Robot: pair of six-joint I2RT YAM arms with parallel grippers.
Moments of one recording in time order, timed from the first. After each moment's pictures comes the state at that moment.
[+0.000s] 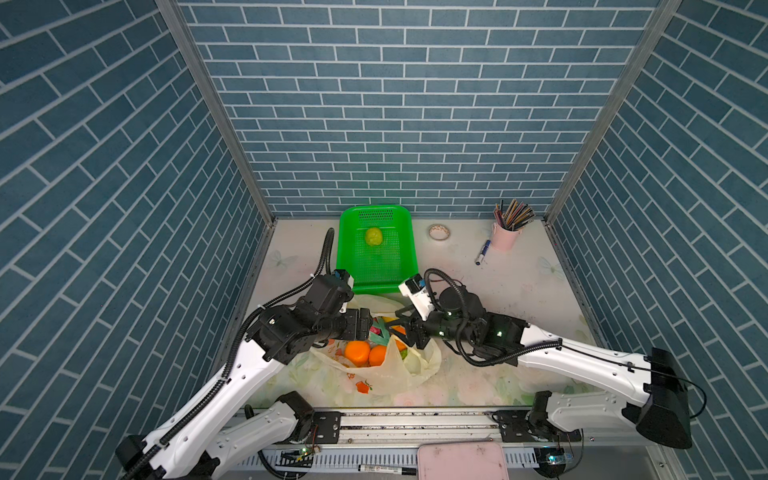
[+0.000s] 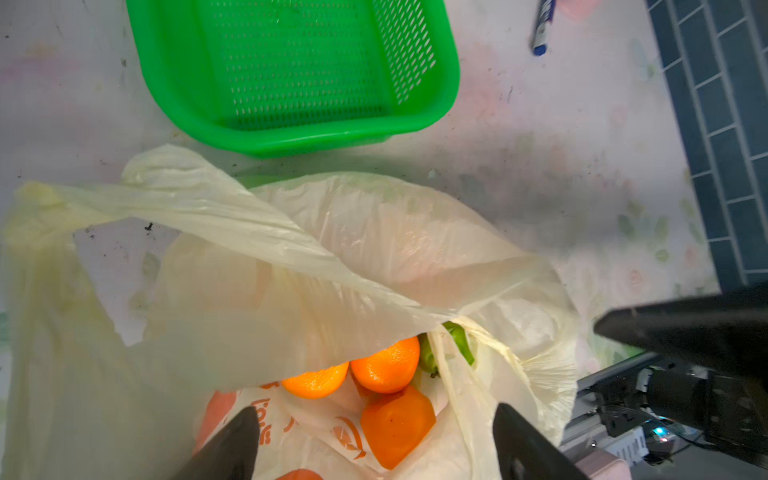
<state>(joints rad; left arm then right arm) -0.68 0.95 1.07 -1.08 -0.02 -0.56 1.15 1.26 0.94 -0.10 -0.16 0.38</state>
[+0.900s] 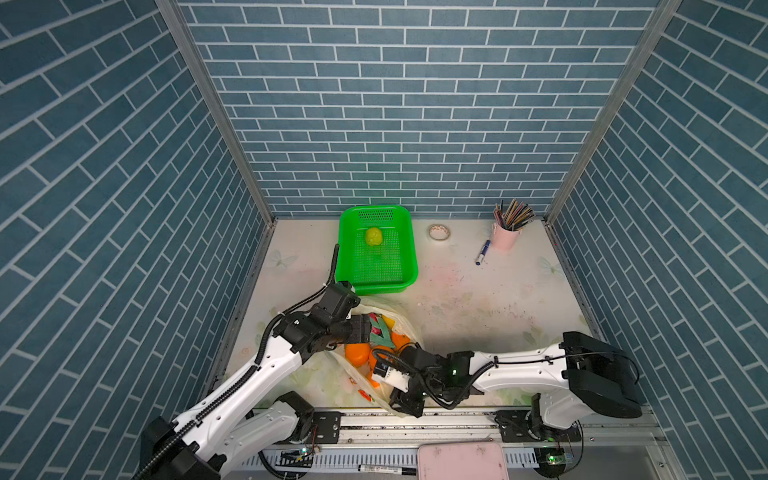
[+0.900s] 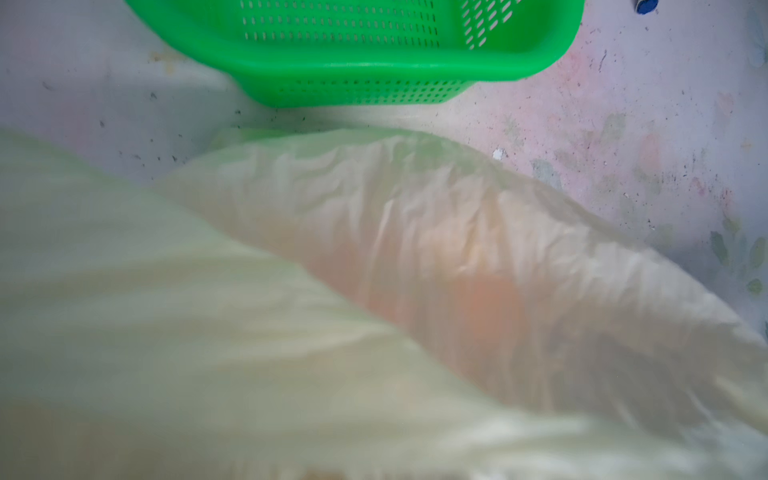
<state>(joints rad) -0.61 0.96 0.79 -0.83 0.02 -0.59 1.40 1.58 0.77 -0.14 -0.30 0.24</state>
